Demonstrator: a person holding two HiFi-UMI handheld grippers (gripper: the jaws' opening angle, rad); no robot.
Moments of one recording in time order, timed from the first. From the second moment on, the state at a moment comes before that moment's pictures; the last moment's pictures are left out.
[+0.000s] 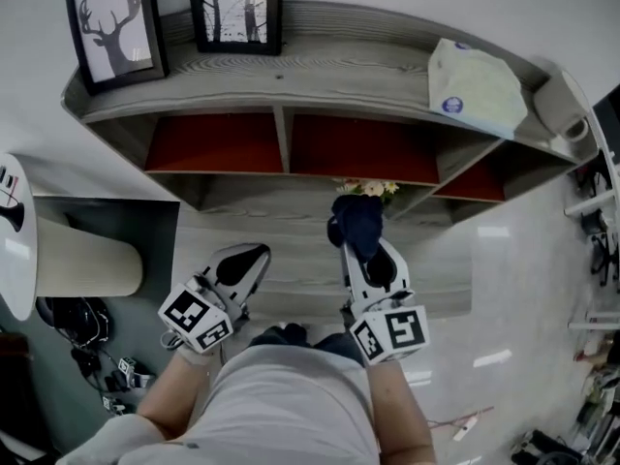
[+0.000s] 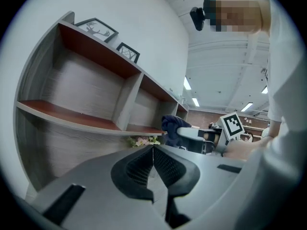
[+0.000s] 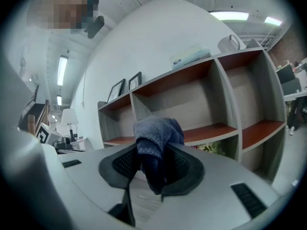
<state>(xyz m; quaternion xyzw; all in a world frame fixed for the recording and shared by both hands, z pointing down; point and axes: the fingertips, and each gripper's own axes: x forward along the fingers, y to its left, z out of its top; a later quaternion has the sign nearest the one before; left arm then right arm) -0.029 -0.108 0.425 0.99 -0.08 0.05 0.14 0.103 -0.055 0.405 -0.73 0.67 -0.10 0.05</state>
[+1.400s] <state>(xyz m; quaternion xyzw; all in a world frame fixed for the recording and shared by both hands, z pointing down) -0.070 -0.134 0.399 0.96 -0.23 0.04 0.15 0.162 -0.293 0.303 -0.74 0.67 0.02 0.02</state>
